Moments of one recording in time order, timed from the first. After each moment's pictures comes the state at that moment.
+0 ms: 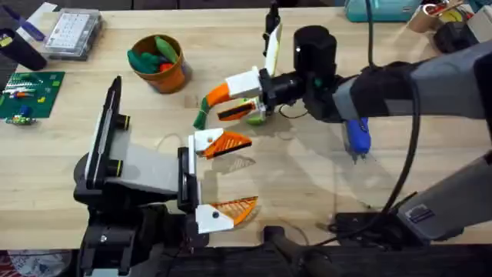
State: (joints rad) left arm 0.02 0.00 0.01 -0.14 1.45 -0.01; right arm 0.54 1.82 0.80 0.72 -1.24 1.09
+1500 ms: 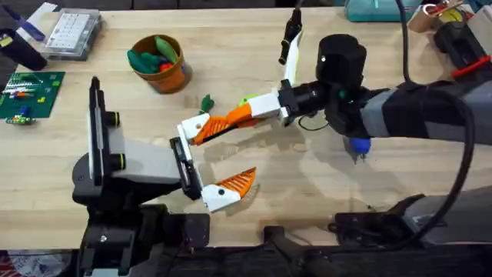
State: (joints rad) left arm 0.02 0.00 0.01 -0.12 1.21 0.00; right arm 0.50 1.64 0.63 0.69 -1.28 1.07
